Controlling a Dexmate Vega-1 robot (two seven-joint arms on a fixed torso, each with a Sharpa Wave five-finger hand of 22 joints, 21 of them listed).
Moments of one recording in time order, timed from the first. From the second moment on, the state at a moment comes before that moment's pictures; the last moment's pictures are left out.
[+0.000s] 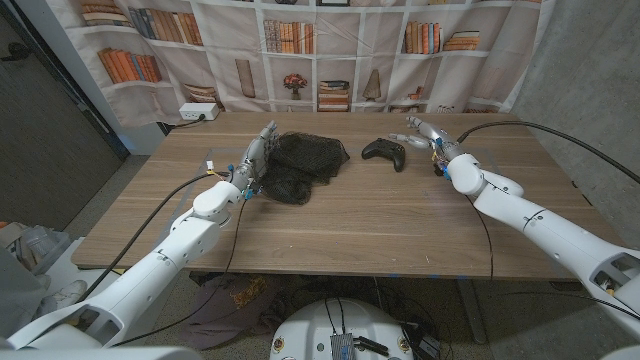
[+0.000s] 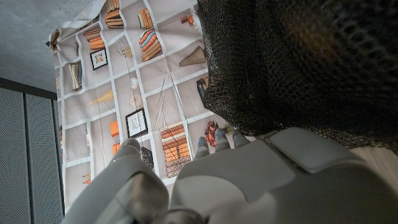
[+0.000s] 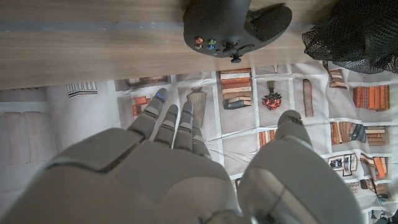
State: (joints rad) left arm 0.88 0.60 0.40 -1.44 -0.58 -0.22 -0.02; left_hand 0.20 -0.04 0.30 0.08 0.19 -0.10 -0.13 0.21 0.19 -0.07 -0.02 0.23 0.19 -0.17 0.01 0.19 0.18 -0.14 0.05 0.20 0.18; right arm -0.63 -0.73 -0.64 -1.39 -0.24 -0.01 -0.22; right_hand 0.44 -0.09 0.26 -0.13 0.19 0.06 0.12 0.20 0.20 0.23 0.08 0.25 0.20 0.17 0.06 0.21 0.18 0.25 0.10 0.24 0.18
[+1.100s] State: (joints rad) left arm 0.88 0.62 0.41 -1.47 -0.56 -0.21 -0.02; left_hand 0.20 -0.03 0.29 0.08 0.19 -0.09 -0.12 0.21 0.19 -0.06 -0.01 0.23 0.19 -0.17 0.01 0.19 0.18 -0.14 0.05 0.20 0.18; right arm -0.58 -0.73 -0.72 -1.41 -0.36 -0.15 -0.15; right_hand 0.43 -0.09 0.24 -0.12 0.19 0.09 0.12 0.21 0.20 0.25 0.09 0.26 0.20 0.21 0.05 0.21 0.19 0.29 0.10 0.24 0.19
